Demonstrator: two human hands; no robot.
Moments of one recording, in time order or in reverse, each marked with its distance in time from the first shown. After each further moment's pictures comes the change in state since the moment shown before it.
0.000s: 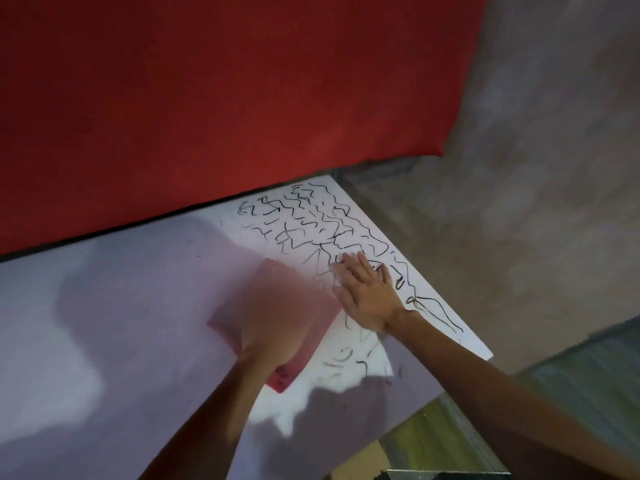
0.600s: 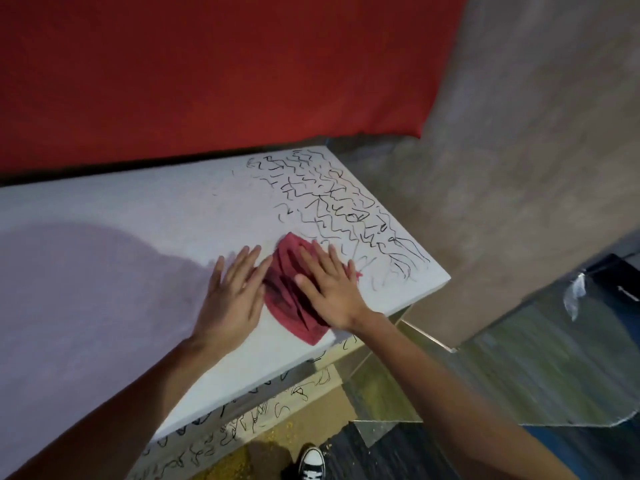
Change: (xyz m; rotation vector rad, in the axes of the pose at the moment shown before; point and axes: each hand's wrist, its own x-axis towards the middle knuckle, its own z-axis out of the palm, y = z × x) left_hand -0.127 -0.084 0.019 -0.233 0.527 0.392; right_hand -0.116 -0.116 0.032 0.207 0.065 0.005
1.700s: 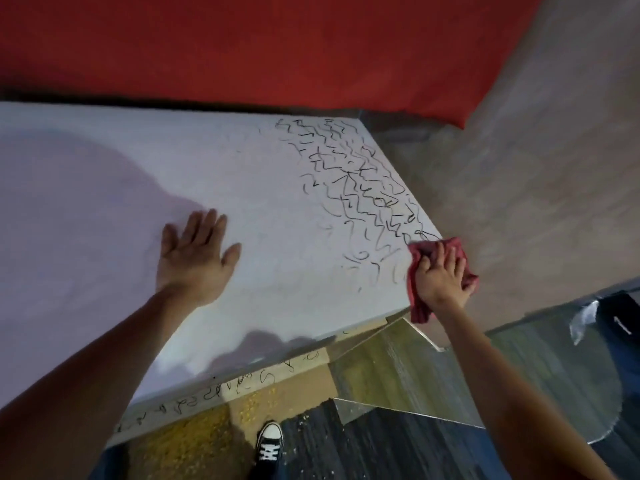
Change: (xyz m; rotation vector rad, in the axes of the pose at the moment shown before) left_hand -0.005 -0.050 0.001 0.176 -0.375 -0.516; right_hand 0.002 0.123 -0.037 -0.151 0.166 0.757
